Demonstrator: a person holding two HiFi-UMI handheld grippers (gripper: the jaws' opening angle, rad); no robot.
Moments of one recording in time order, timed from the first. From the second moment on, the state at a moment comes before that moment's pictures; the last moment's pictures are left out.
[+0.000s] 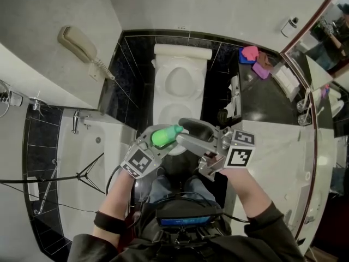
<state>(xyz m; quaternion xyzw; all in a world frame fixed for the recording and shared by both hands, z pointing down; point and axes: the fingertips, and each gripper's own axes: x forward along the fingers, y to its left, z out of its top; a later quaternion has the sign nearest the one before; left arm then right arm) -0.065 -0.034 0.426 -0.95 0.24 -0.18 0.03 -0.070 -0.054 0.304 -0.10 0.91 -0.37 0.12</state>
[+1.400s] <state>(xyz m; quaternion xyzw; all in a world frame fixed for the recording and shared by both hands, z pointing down) -0.048 0.019 0.435 -0.98 0.06 -0.19 -0.03 -0.076 -0.011 0.304 0.00 0.99 -0.14 -0.06</state>
